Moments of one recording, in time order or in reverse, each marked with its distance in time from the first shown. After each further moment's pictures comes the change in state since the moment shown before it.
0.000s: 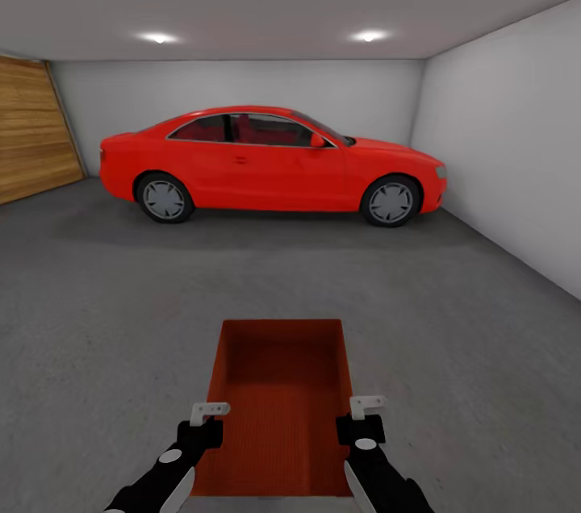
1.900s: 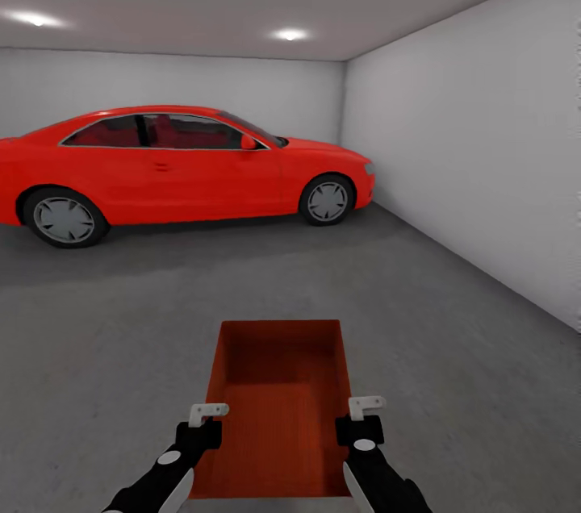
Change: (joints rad) left arm 0.001 0.004 -0.003 0.006 0.009 -0.010 0.001; right arm -0.001 0.005 0.001 0.006 0.011 0.000 0.000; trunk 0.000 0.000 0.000
